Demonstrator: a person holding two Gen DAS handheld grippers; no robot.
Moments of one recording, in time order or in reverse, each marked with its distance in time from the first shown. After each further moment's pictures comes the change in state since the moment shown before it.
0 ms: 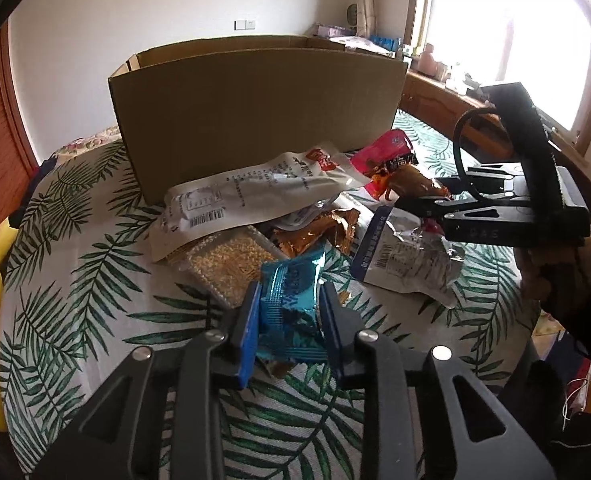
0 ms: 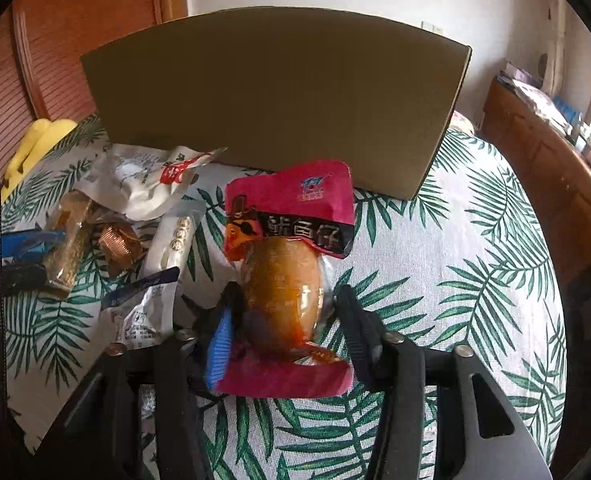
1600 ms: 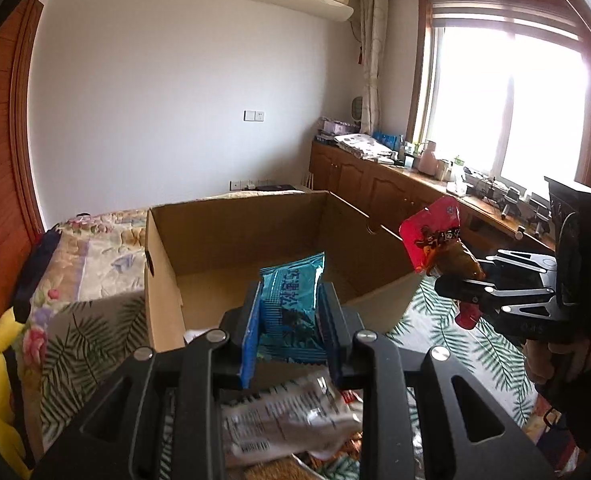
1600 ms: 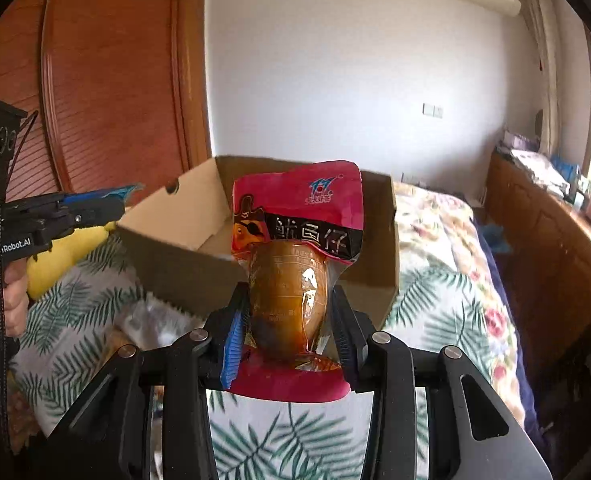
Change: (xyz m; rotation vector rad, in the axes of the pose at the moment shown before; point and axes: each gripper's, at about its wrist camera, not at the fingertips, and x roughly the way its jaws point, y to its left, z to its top) left arm -0.032 0.042 0.143 -0.037 -0.328 -0.014; right arm -0.089 -0.034 0.091 -0.016 -0.320 0.042
